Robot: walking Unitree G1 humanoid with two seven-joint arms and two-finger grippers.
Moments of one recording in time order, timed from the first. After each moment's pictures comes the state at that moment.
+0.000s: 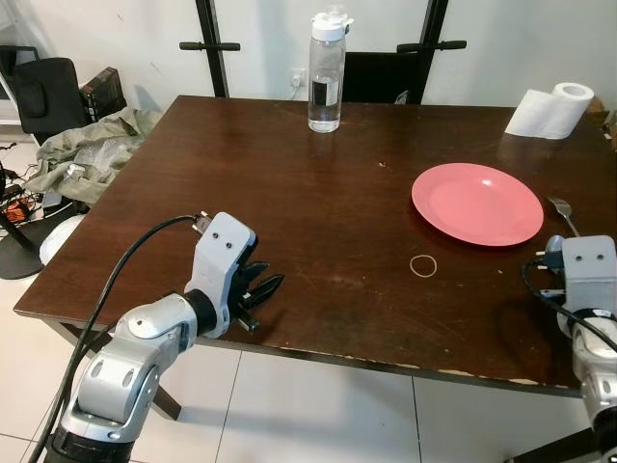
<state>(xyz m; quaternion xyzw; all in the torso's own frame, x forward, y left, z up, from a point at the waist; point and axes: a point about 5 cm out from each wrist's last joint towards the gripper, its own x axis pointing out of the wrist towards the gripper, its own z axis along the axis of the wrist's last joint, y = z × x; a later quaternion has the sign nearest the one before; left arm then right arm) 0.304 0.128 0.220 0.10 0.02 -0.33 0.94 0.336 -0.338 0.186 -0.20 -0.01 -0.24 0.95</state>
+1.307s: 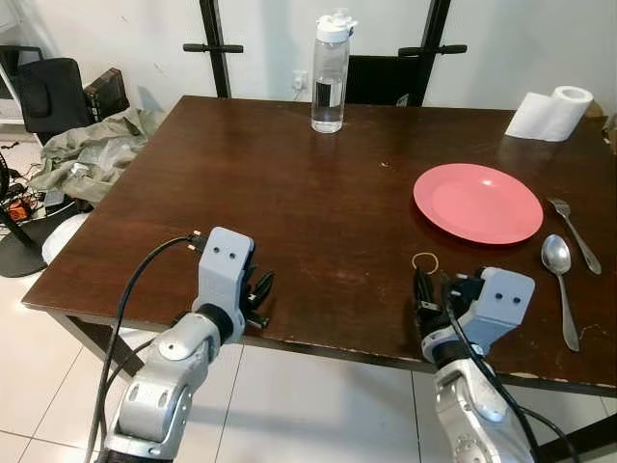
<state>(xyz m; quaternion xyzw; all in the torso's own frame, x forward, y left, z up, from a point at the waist) 0.315 0.117 0.190 0.03 0.01 -0.17 0.98 0.288 -0.160 0.180 0.13 -0.13 -0.04 0.98</state>
